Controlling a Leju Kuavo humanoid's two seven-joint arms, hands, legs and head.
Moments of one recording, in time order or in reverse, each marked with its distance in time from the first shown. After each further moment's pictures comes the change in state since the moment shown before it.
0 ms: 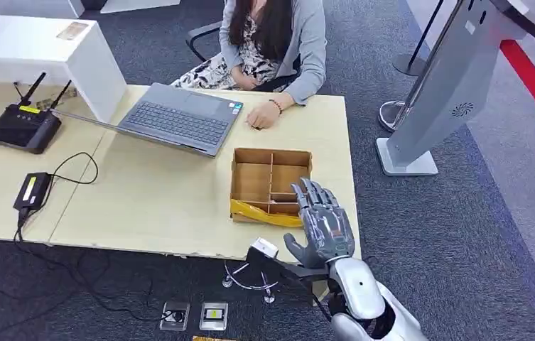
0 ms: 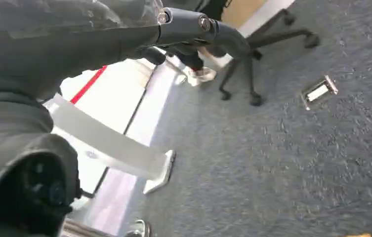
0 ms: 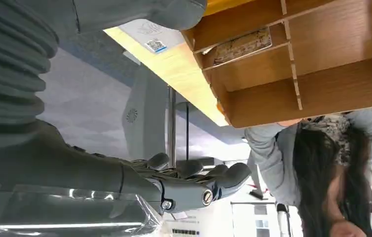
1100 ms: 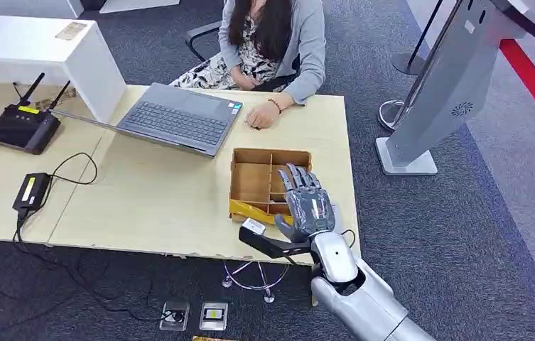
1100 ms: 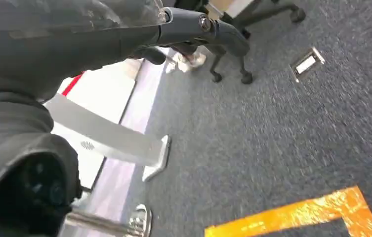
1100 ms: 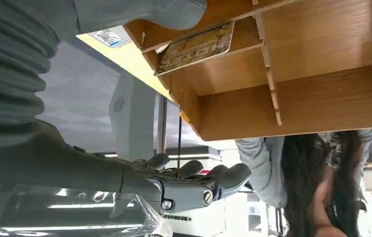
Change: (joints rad) left arm -0.061 -0.031 -0.127 0.000 0.163 0.000 -0.040; right arm -0.192 0.138 0.032 0.485 0.005 -0.216 -0.131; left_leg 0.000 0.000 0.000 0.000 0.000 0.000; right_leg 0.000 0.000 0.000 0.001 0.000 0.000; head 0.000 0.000
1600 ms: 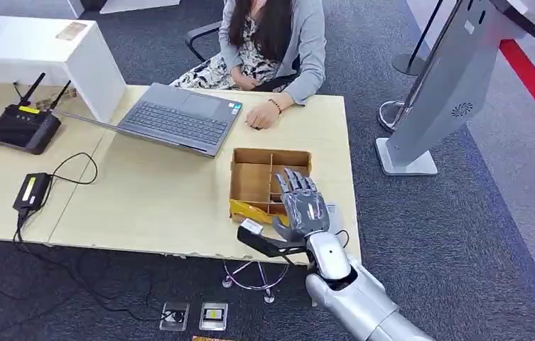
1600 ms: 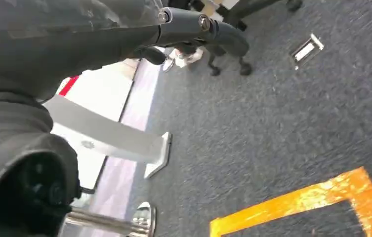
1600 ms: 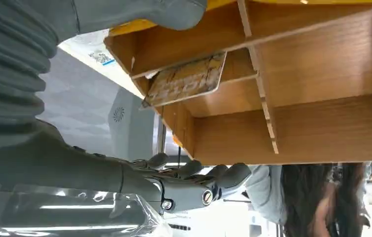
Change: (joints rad) left arm -0.031 -0.032 -0.050 0.000 0.024 0.000 -0.011; right arm -0.032 0.056 0.002 0.167 -0.023 -0.066 -0.045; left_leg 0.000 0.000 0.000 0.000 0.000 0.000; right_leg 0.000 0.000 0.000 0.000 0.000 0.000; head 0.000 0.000
